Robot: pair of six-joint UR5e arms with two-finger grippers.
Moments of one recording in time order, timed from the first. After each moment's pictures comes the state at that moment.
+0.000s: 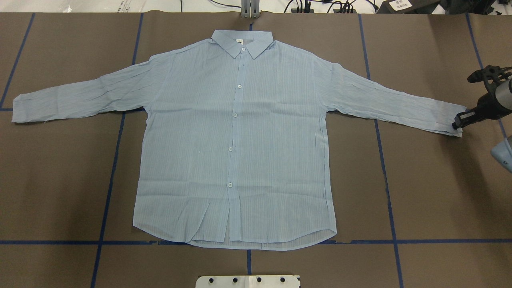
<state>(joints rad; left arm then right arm) -1.56 -1.52 -1.68 -1.88 -2.38 -0.14 1.13 -1.45 1.31 -0.97 2.25 0.41</state>
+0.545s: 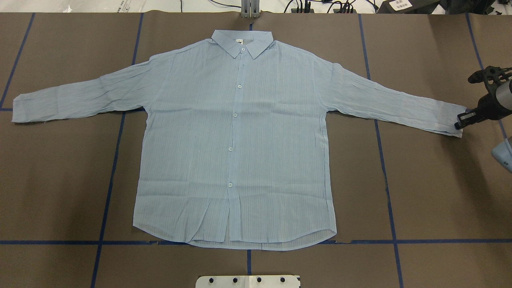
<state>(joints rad) -1.56 -1.52 -1.68 -1.88 -2.38 -0.14 1.13 -1.46 1.31 -0.97 2.25 0.41</state>
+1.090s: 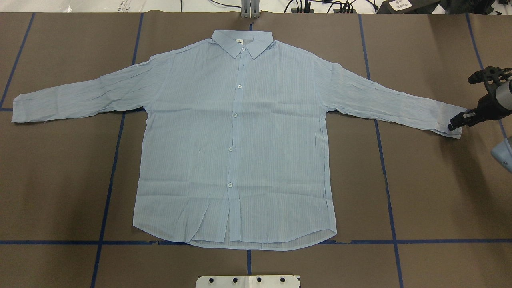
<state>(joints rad) -1.56 -1.52 -1.68 -1.88 -2.38 -0.14 1.13 -1.45 1.31 -0.99 2.26 0.41</state>
